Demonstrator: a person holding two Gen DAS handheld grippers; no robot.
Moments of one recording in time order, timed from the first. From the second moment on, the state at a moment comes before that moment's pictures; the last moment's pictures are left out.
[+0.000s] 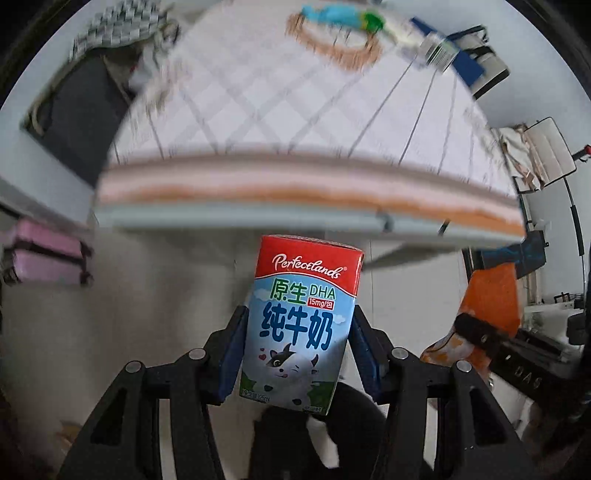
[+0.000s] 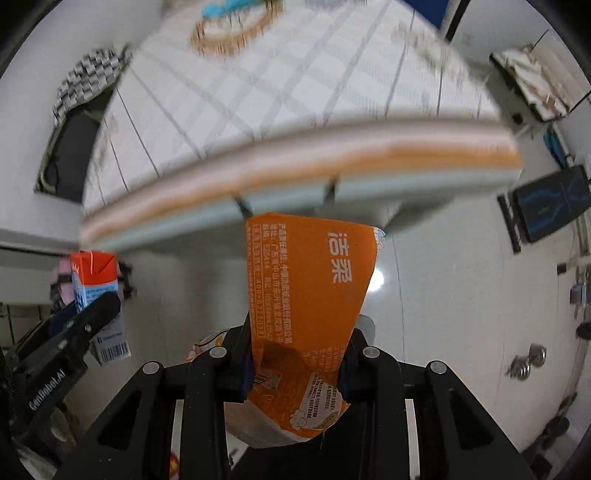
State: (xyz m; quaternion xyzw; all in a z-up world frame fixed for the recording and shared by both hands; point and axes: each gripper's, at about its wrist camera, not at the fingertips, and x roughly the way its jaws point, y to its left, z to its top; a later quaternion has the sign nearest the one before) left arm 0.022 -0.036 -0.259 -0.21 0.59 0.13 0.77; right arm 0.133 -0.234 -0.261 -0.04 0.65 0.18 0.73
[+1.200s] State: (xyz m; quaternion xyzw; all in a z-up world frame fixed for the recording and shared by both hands) left arm 0.011 -0.007 -0.576 -0.21 0.67 0.20 0.69; right arm 0.139 -0.210 -0.658 -0.11 0.72 0.19 0.66
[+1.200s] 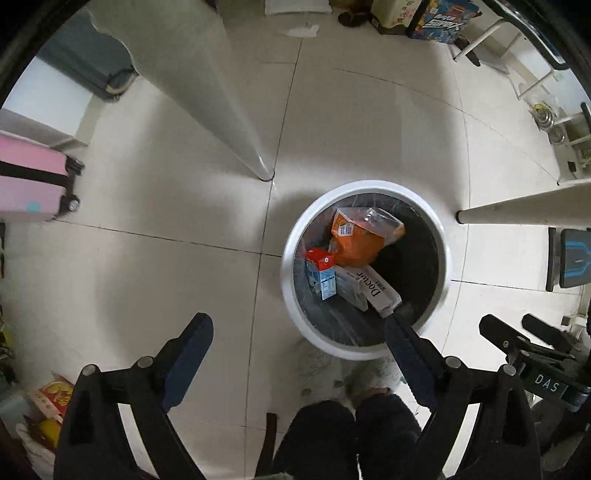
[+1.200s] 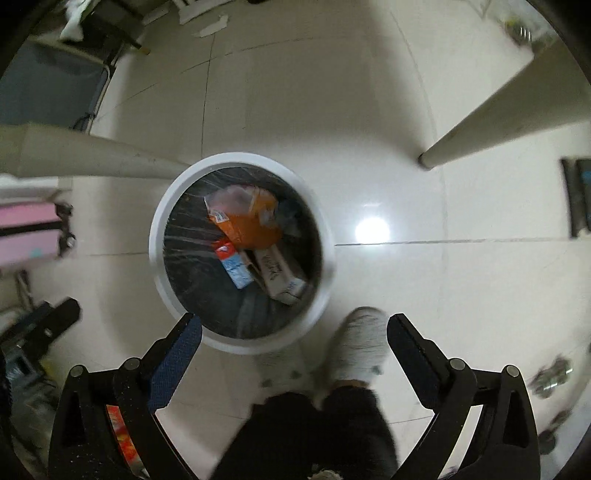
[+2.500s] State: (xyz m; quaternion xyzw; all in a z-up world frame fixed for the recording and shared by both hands) left arm 0.052 0.006 -0.180 -0.17 0.54 0.26 0.78; right arm 0.192 -0.198 -0.170 -0.04 0.63 0.20 0.75
